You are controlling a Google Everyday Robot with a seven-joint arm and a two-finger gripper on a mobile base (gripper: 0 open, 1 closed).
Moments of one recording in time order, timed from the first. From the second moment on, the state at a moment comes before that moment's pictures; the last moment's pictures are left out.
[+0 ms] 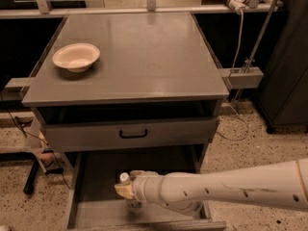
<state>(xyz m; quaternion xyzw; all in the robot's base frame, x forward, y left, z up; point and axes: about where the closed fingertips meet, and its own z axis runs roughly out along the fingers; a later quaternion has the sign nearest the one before) 0.473 0.097 0.516 -0.33 0.83 0.25 0.36</state>
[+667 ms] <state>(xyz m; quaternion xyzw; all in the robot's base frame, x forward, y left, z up) 0.478 0.042 0.597 -0.27 0.85 0.22 0.40</state>
